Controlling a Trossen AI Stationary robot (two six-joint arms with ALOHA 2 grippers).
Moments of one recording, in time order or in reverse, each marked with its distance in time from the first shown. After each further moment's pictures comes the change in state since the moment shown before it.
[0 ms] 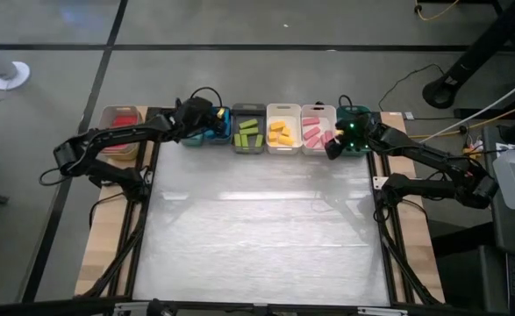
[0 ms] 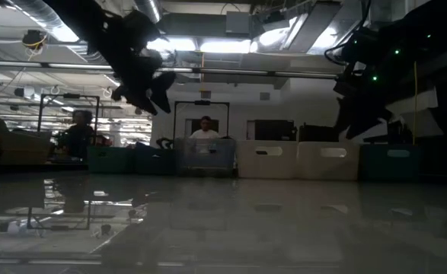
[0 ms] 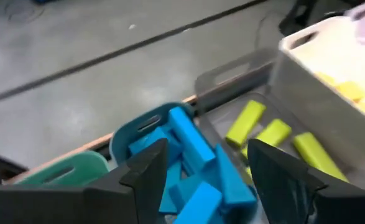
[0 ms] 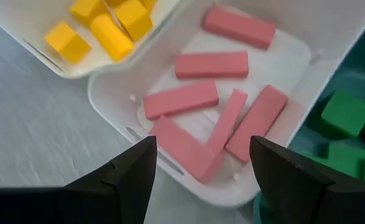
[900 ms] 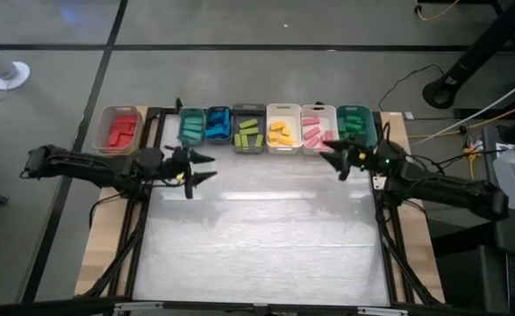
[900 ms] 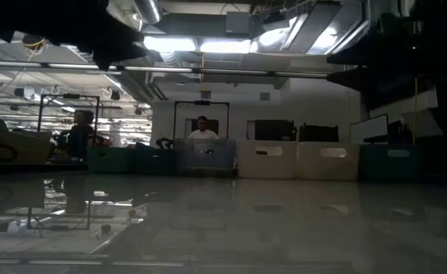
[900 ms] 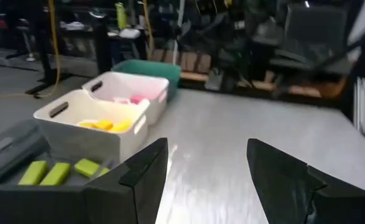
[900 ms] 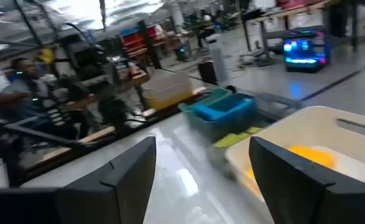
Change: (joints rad) left arm -0.601 -0.629 -0.450 0.330 0.140 0.188; right arm 0.337 -0.498 -0.419 0.805 -0.074 0.109
